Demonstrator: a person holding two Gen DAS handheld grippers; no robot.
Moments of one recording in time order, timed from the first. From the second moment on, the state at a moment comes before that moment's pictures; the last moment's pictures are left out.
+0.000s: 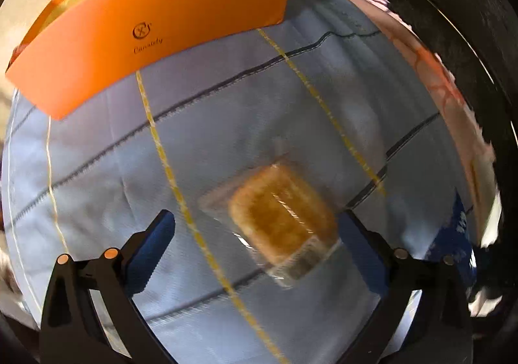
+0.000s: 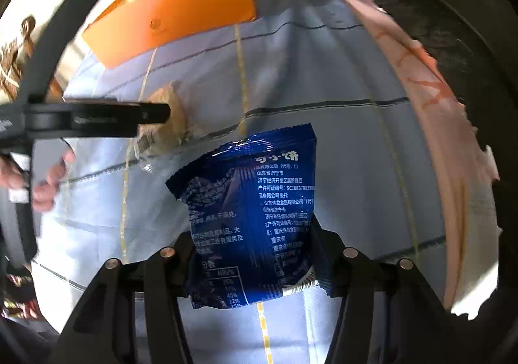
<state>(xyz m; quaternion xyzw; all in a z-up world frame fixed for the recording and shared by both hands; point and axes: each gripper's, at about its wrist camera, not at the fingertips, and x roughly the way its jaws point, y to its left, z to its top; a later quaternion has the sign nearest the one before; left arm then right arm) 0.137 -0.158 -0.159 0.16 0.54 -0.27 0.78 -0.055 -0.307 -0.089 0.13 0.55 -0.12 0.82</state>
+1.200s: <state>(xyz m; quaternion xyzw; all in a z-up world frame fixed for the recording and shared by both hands) 0.285 -0.092 0.034 0.10 0.37 -0.14 0.91 0.202 -0.332 0.055 0.16 0.40 -0.06 0.90</state>
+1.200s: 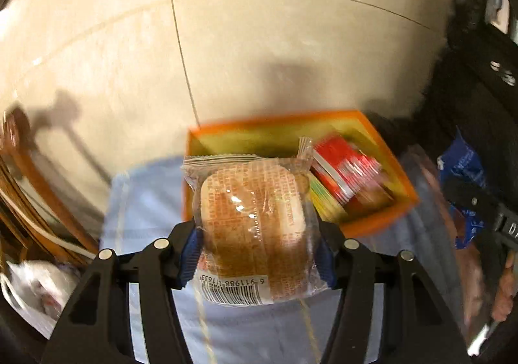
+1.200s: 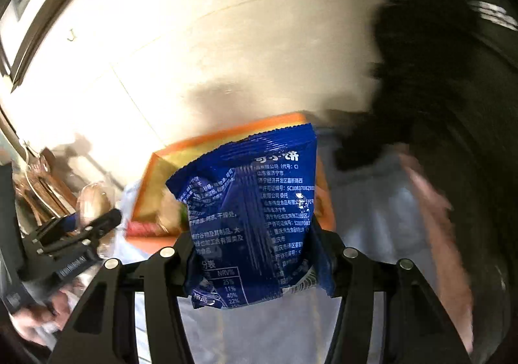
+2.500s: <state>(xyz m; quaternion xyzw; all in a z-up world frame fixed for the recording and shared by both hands) 0.196 -0.053 0.073 0.04 0.35 -0.08 0.93 0.169 -0.267 0.110 0.04 0.39 -0.12 0.91</state>
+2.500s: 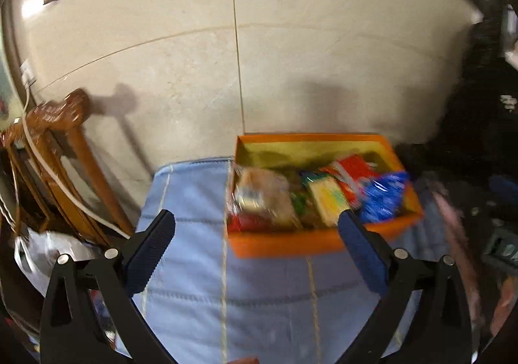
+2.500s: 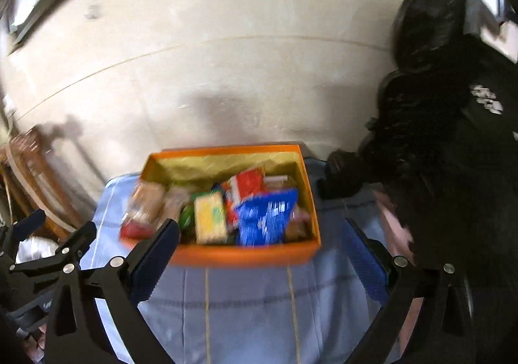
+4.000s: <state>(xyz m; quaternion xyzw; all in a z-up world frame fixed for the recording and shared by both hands) -0.028 -0.059 0.094 0.06 0.29 -0.09 0.95 -0.065 -0.238 0.124 0.03 0.34 -0.14 0.93</state>
